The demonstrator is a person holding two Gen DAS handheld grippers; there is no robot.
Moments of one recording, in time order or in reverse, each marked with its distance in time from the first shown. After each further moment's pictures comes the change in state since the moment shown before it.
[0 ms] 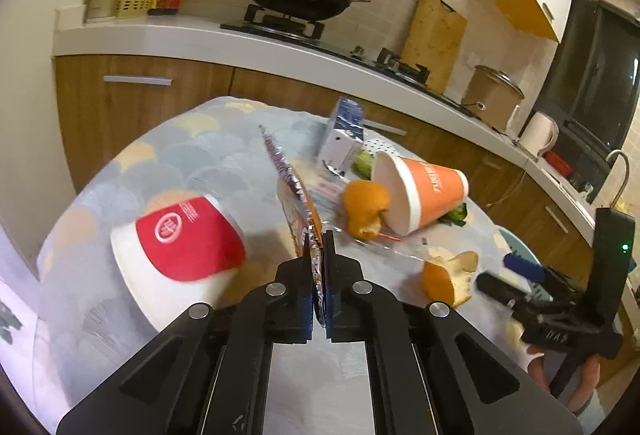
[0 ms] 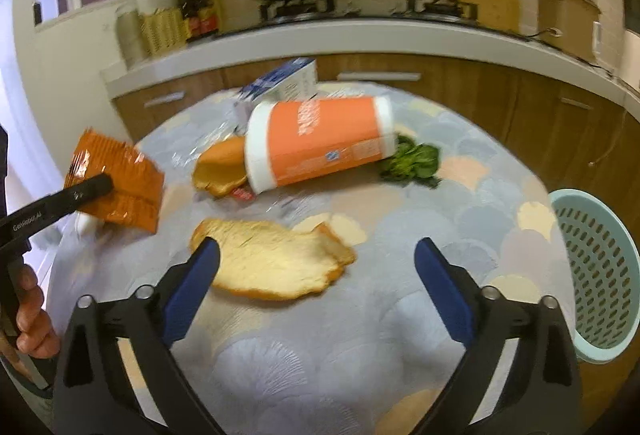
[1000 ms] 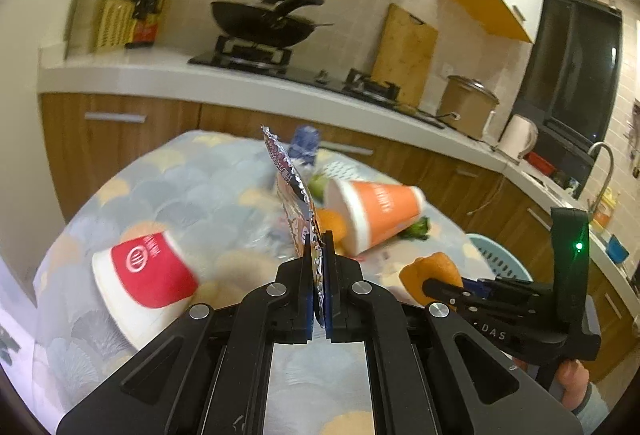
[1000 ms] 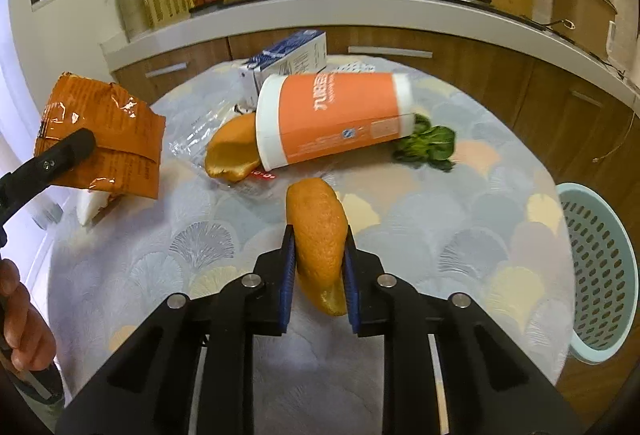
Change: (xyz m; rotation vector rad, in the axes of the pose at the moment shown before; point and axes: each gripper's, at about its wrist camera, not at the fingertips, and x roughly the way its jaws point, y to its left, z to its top) left arm -0.022 -0.044 0.009 0.069 -0.076 -0.060; right arm -0.005 -0.004 0.011 -0.009 0.047 -0.028
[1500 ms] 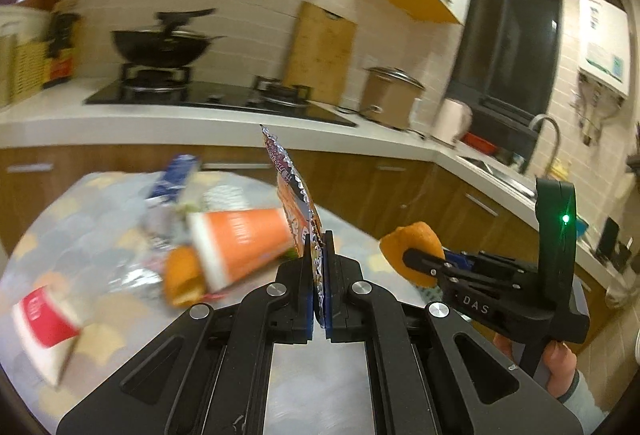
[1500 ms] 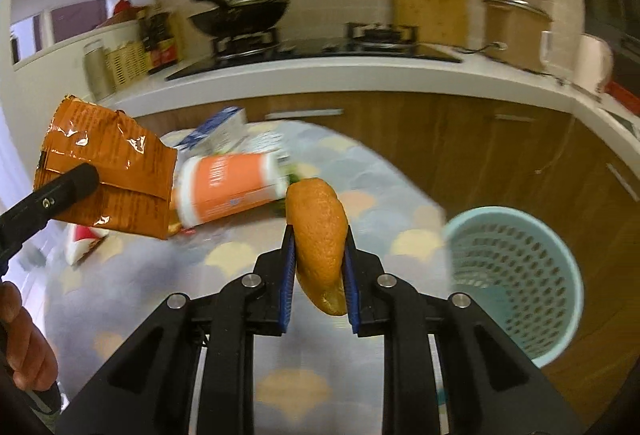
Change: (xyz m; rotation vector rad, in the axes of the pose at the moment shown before) left arm 0.028 -0.118 0.019 0.145 0.010 -0.210; right arm -0.085 -0.092 0.010 0.086 -0.161 -0.163
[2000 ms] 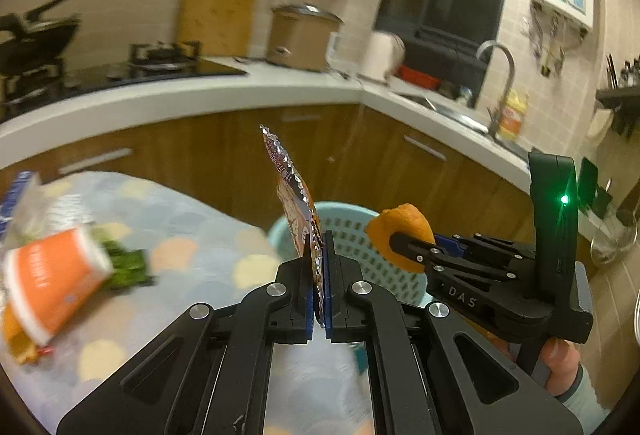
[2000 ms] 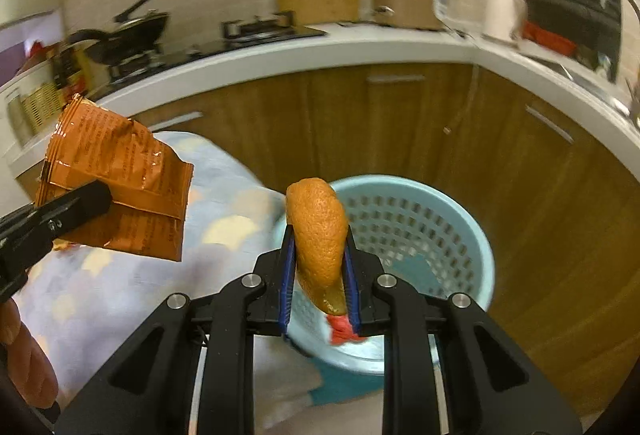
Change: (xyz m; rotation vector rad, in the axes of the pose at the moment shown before) left arm 0.143 -0.117 -0.004 0.151 0.200 -0.200; right arm 0.002 -0.160 -0.029 0.212 0.058 -0.190
